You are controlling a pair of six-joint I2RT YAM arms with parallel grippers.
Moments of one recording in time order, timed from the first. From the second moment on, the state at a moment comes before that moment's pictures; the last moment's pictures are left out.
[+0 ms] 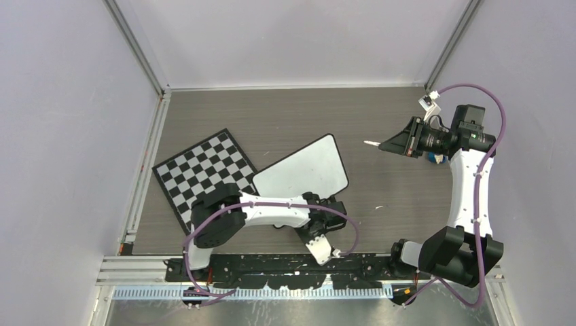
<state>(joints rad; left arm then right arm) -1.30 1.93 1.32 -0.90 -0.11 1.25 -0.36 1.24 1.27 -1.01 -1.11 -0.08</state>
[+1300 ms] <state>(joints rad) -1.24 2.10 1.73 -0.92 -0.04 1.40 -0.37 1.23 1.26 -0.88 -1.08 0.05</state>
